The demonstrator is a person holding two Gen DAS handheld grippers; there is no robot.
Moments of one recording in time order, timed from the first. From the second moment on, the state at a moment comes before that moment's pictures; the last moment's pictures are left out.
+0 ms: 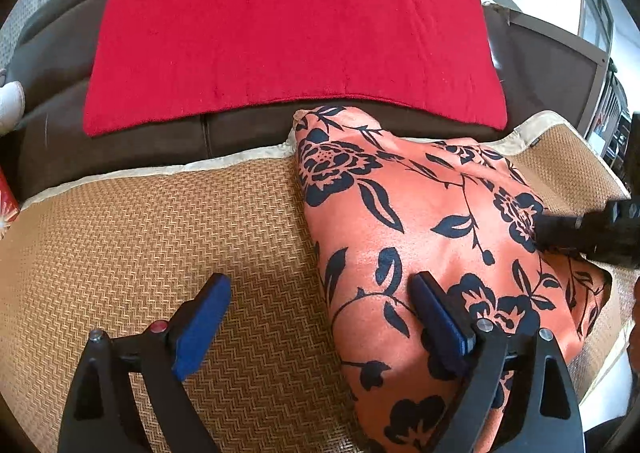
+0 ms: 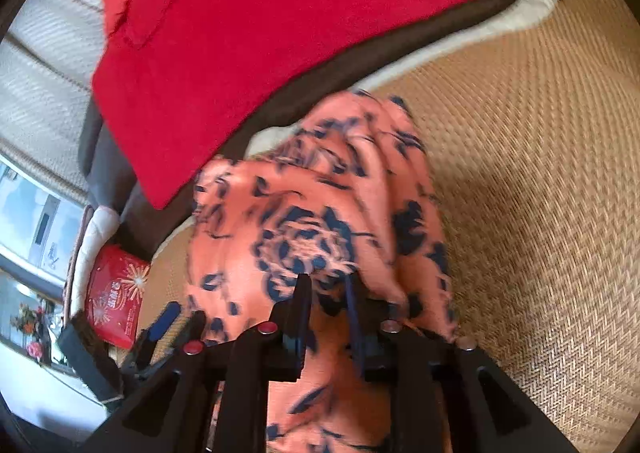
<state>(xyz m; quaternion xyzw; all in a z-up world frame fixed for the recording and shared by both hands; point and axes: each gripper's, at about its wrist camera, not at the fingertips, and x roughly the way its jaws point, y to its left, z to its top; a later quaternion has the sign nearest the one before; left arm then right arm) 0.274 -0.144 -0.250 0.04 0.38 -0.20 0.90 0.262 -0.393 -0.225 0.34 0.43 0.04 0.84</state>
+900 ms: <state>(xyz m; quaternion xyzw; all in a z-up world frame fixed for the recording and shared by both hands) 0.277 -0.156 -0.254 0.03 0.38 -0.20 0.90 0.332 -0.341 -0.211 0.28 0.37 0.05 0.88</state>
